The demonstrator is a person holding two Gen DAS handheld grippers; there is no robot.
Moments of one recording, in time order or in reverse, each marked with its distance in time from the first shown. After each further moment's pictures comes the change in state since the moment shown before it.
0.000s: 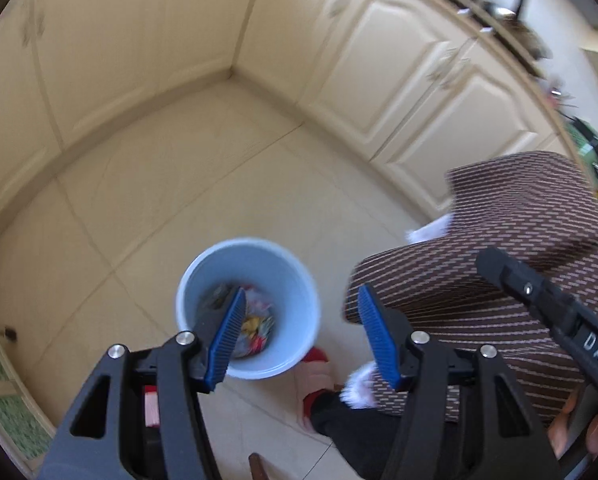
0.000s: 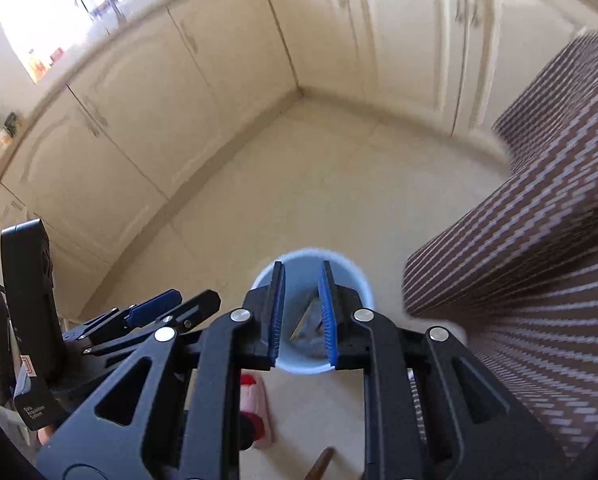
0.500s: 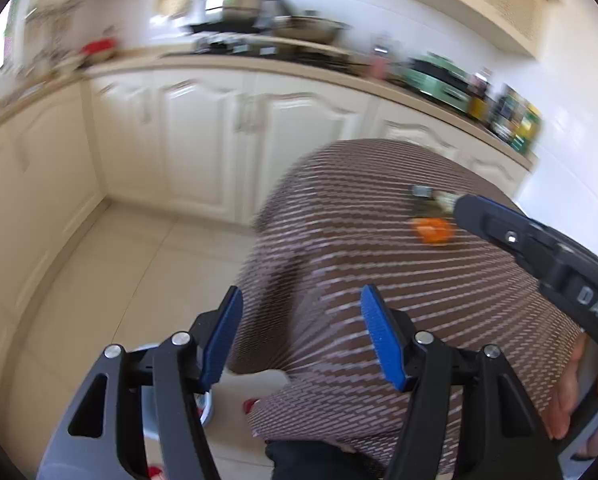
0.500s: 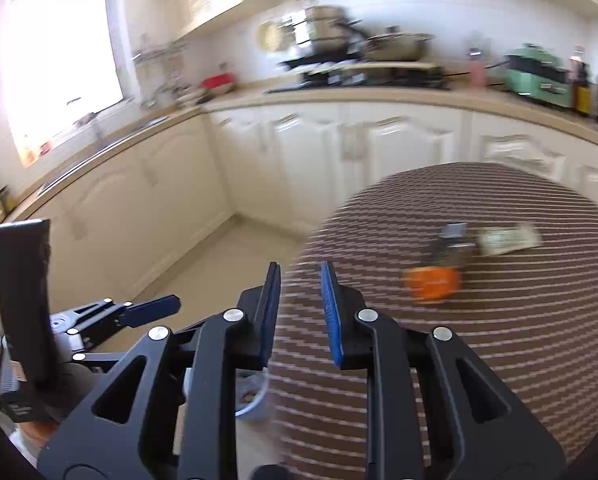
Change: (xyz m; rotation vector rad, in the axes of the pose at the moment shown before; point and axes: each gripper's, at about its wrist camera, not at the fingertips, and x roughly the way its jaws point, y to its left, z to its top) left arm -0.111 -0.286 -0.017 0.518 -0.159 -0.191; right arm -0.268 -0.135 -0.006 0.068 -0.411 -0.202
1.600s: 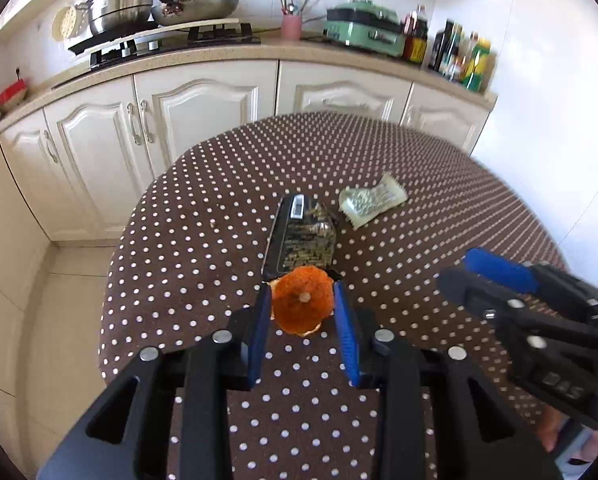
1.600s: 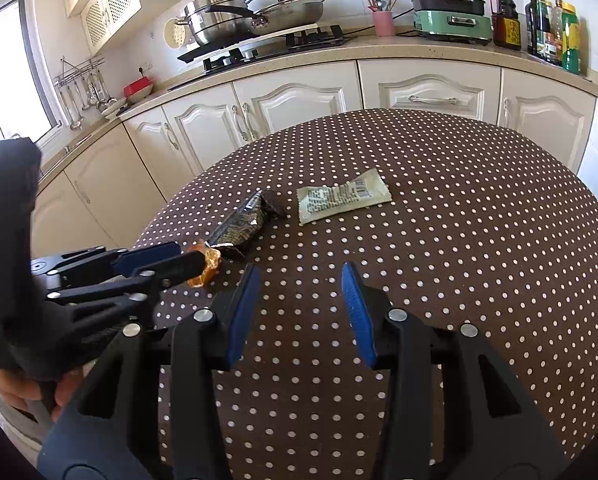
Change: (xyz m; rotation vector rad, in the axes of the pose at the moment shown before) left arm 0.104 -0.116 0.055 0.158 0.106 -0.129; right arm 0.004 -0.152 -0.019 0.169 0.097 -0.120
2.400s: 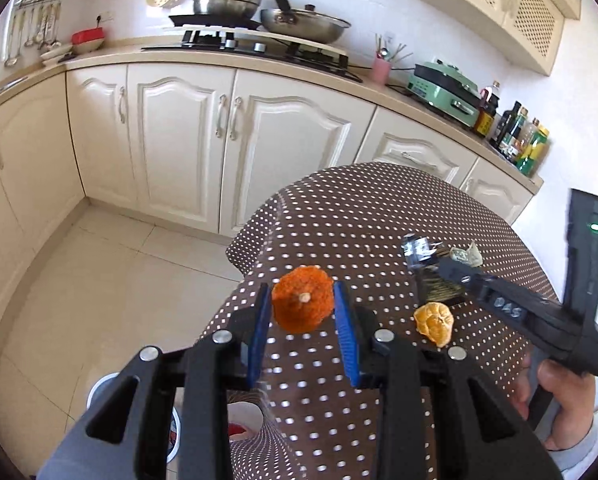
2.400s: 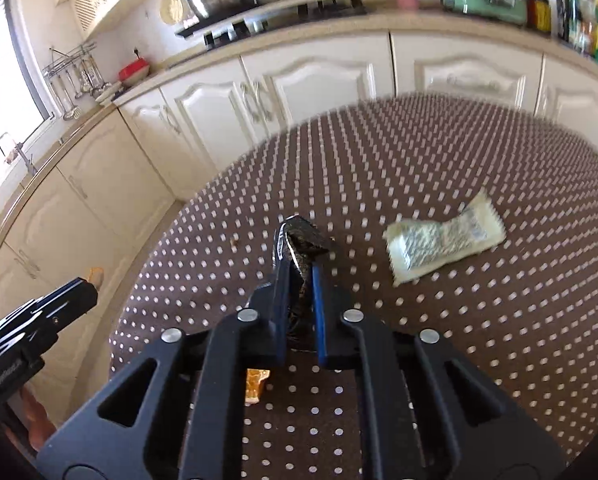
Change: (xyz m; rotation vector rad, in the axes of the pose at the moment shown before) left arm -0.044 0.118 -0.015 -0.261 -0.109 0.100; right arm 0.088 0.051 0.045 0.003 0.065 -0.002
